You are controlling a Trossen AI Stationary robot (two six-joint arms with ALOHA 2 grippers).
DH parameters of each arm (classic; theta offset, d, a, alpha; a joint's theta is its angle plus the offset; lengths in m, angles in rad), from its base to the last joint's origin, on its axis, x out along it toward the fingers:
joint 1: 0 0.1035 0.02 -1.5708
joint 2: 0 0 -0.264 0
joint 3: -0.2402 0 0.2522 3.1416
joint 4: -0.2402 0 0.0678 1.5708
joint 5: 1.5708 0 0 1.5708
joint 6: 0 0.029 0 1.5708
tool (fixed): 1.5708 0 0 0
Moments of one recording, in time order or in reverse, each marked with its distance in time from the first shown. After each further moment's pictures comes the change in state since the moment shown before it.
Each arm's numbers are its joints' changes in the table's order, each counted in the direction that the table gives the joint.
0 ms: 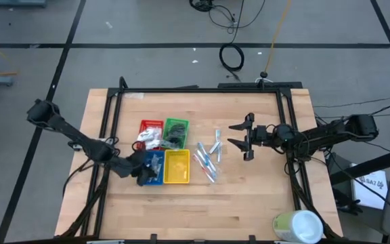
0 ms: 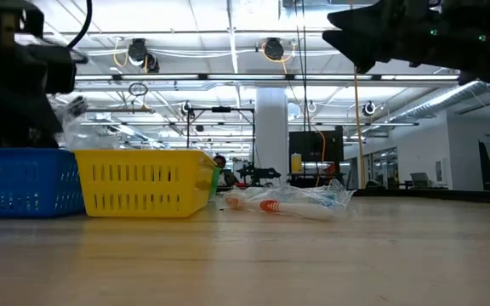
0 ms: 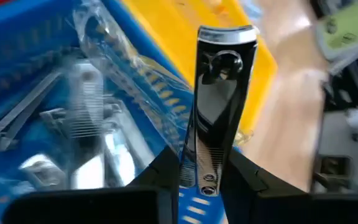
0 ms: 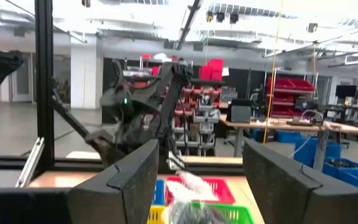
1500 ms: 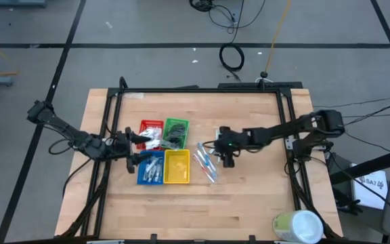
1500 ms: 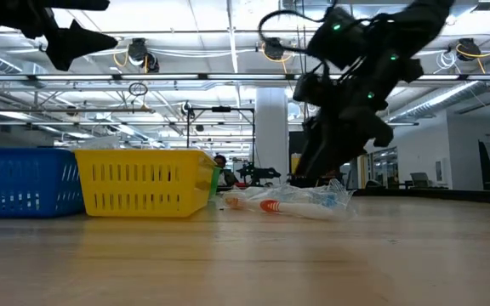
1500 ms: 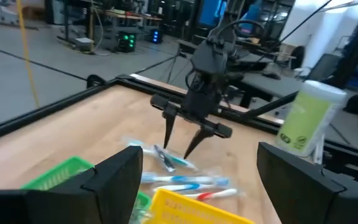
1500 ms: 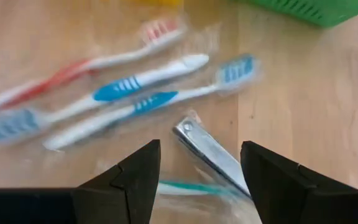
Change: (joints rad) left arm 0.011 -0.392 -0.003 0.232 -0.418 0.936; right arm -0.012 0.472 -0.534 -1.202 -0.004 -0.105
